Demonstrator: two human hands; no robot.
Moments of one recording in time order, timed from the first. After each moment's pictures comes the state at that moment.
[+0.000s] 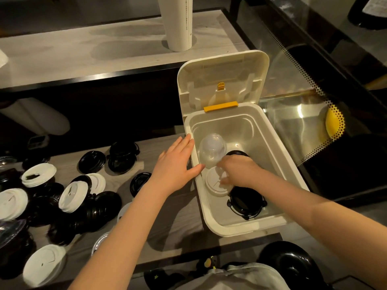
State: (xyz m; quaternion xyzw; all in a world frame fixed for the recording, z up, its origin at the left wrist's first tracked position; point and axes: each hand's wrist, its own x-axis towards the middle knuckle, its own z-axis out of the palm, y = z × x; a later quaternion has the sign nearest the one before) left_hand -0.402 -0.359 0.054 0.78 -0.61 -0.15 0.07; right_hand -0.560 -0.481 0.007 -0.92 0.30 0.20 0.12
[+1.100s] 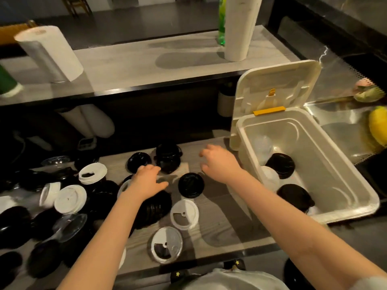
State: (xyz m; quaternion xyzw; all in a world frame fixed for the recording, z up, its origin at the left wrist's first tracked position) left_hand -0.215 -0.238 0.021 0.85 -0.48 -0.22 -0.04; right_hand -0.397 -0.374 0.043 -0.93 0.32 0.00 0.15
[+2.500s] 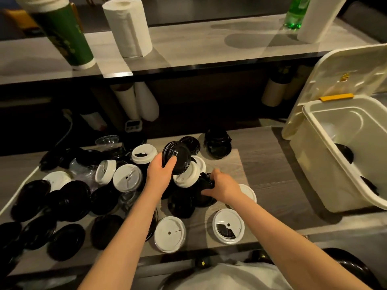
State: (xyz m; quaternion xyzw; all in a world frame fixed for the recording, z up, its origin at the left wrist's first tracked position) left_hand -0.127 -0.129 0.009 0.76 -0.25 -0.27 0.53; right_hand -0.281 -0.228 -0.041 -0.83 0.44 0.09 0.34
